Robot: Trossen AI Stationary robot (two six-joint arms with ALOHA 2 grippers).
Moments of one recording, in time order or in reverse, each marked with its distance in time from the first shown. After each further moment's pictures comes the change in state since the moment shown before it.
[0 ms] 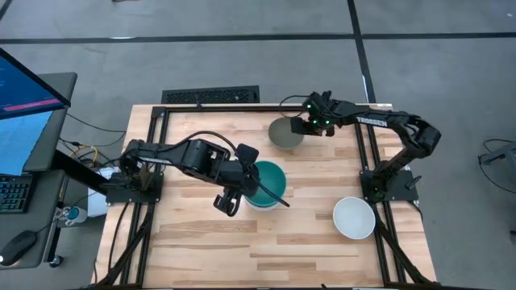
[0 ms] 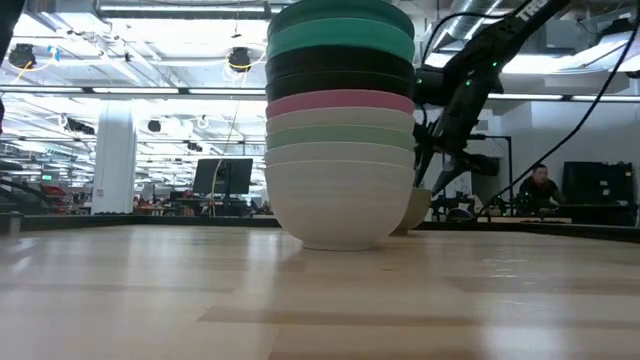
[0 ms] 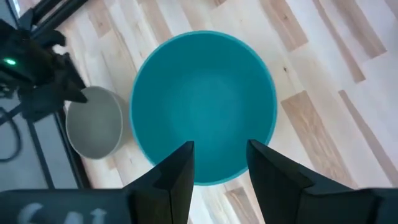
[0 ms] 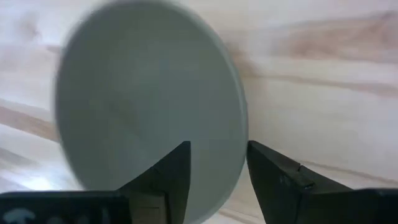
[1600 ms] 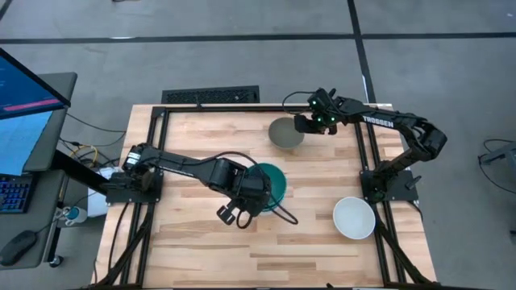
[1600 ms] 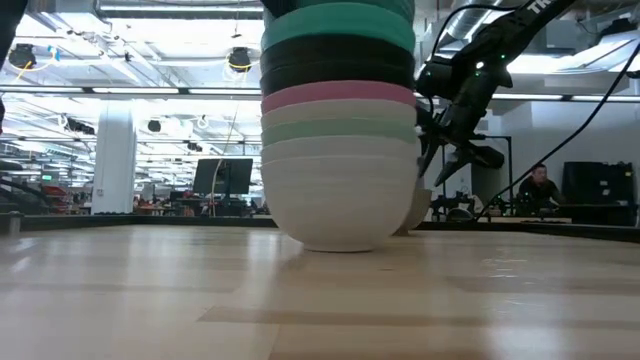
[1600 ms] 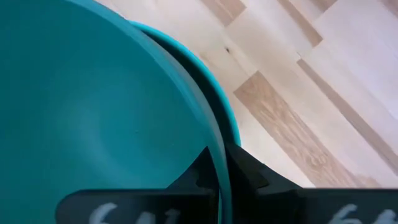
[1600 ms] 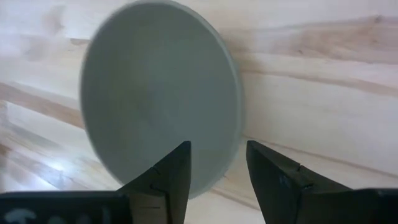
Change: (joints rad) left arm 0.000 0.031 -0.320 0.206 0.196 0.202; right arm -0.044 -0.067 -0.002 -0.043 -0.078 -0.060
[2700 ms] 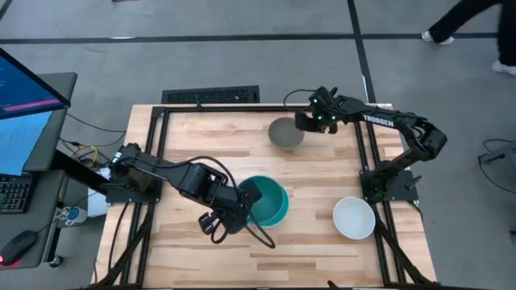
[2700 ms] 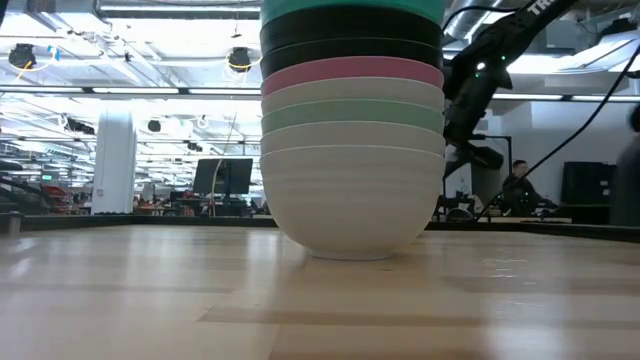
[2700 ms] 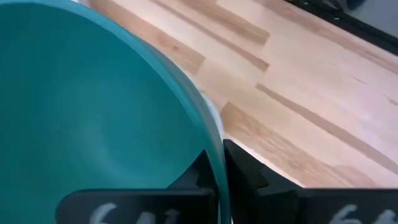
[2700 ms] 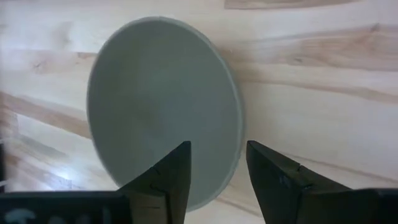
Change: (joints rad) left arm -0.109 -0.107 0.043 -0.015 0.021 0.161; right arm -0.019 0.002 0.000 0.022 -0.003 0.023
